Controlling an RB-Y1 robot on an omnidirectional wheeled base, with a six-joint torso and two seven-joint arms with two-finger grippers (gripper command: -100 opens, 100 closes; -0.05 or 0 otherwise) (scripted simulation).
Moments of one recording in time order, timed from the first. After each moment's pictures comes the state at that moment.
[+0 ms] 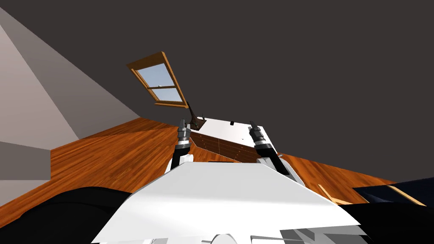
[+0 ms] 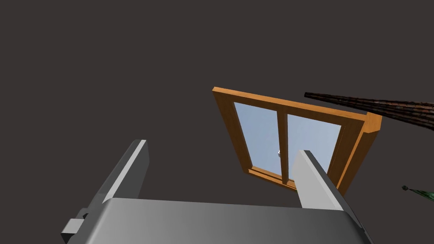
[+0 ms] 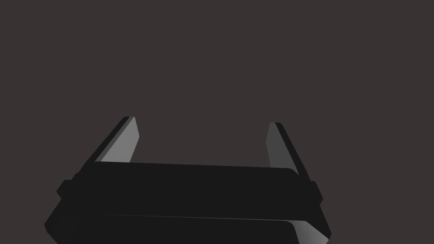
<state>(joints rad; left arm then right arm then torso) 0.51 0.01 -0.02 -2.23 -0.01 -0.36 -0.07 0.54 -0.27 0.04 -2.27 -0.01 -0.11 0.09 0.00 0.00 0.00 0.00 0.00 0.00</state>
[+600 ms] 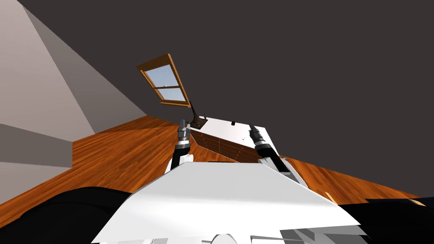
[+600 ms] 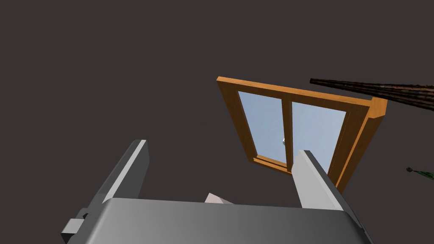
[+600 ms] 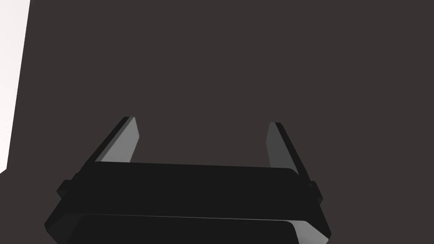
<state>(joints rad) 0.51 0.01 -0.02 -2.23 -0.01 -0.36 -0.07 0.54 -0.29 0.03 -2.26 -0.04 0.03 0.13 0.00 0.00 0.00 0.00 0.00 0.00</state>
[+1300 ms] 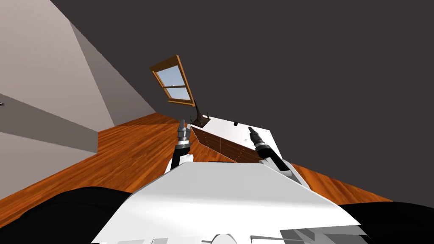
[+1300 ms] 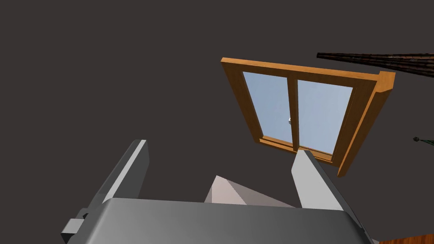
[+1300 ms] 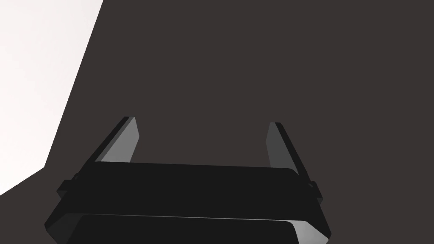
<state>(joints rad) 0.51 0.01 -0.02 -2.23 -0.01 -0.36 -0.07 0.56 -0.31 0.01 -2.24 -0.08 0.19 0.19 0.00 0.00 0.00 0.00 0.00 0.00</state>
